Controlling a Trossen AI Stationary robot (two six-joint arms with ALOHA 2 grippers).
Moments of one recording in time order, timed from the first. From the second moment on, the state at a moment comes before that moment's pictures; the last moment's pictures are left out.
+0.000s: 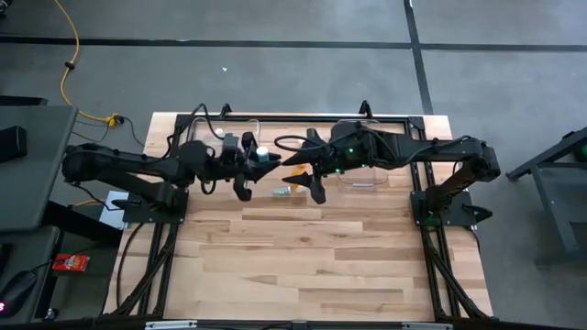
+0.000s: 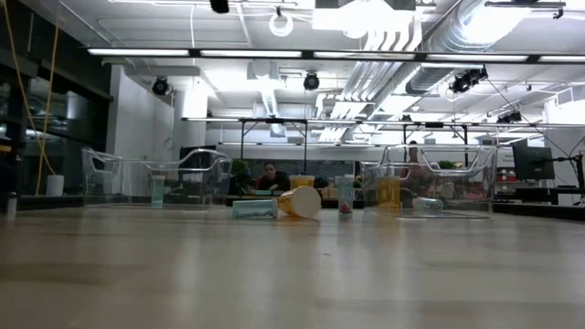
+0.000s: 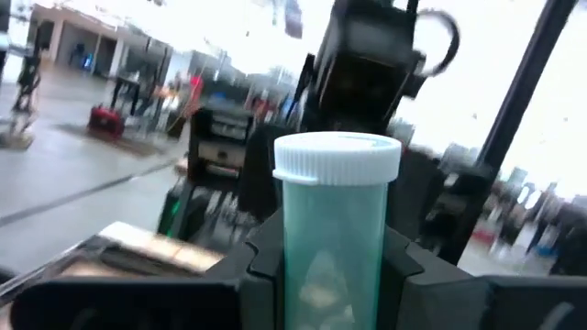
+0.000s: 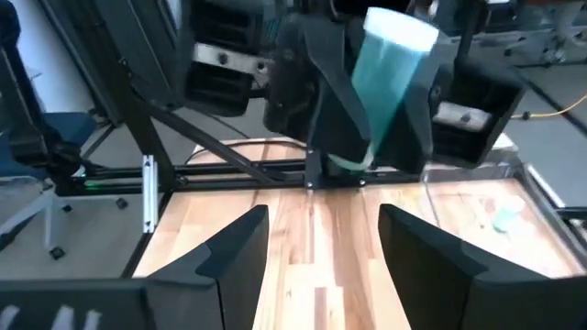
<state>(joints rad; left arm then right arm) 0.11 1.13 0.78 0.58 -0.10 -0.32 0.01 1.55 1.59 -0.34 -0.10 0.07</state>
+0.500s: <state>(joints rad) 0.06 1.09 0.61 0.74 -0.13 -0.44 0.02 1.55 1.26 0.19 -0.06 0.17</state>
